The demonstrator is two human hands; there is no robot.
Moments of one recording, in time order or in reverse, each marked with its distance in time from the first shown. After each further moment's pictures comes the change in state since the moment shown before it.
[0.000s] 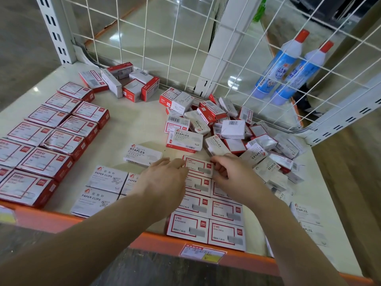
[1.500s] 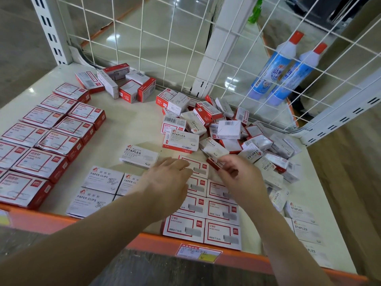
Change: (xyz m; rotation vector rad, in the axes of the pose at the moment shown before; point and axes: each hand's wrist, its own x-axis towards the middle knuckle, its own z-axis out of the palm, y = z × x) left_hand 0.000 0.009 -0.007 0.026 -0.039 0.076; right_hand -0.015 0.015 0.011 0.234 0.309 0.124
